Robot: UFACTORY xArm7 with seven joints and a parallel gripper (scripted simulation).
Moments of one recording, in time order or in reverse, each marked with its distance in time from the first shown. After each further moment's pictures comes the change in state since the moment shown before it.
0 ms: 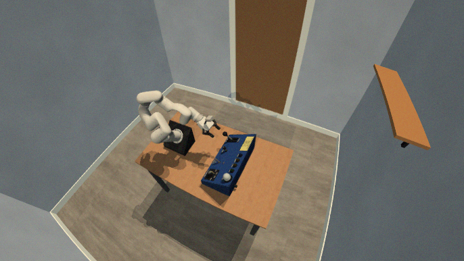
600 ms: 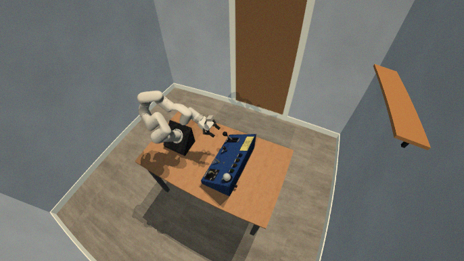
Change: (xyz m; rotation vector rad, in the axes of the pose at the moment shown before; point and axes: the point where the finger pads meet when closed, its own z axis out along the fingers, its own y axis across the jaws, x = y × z) arm -0.014 -0.012 -0.001 0.040 -0.008 -0.054
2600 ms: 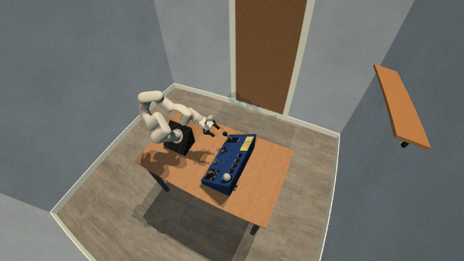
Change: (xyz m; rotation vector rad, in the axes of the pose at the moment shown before) arm -0.007 -0.006 -0.001 0.020 -0.004 -0.026
